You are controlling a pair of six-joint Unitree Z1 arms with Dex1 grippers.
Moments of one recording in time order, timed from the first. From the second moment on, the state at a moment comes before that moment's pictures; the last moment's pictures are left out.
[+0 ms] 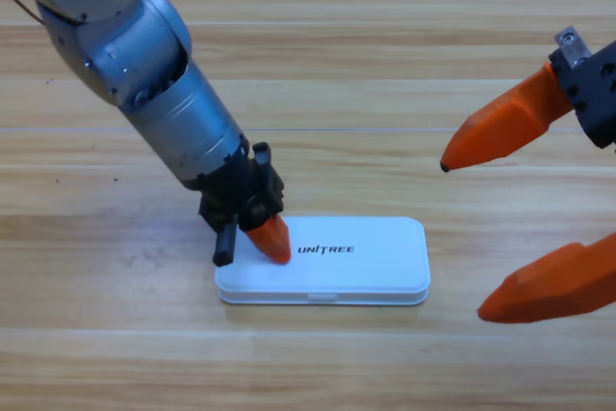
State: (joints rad) arm 0 -0.69 2.04 -1.30 0.55 -0.31 0.76; arm 1 0.95 1.43 -1.29 0.72 0.48 -0.47
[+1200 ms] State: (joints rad) arm 0 -0.90 1.52 -1.50 0.98 -0.35 0.46; arm 1 0.95 1.43 -1.29 0.72 0.48 -0.45
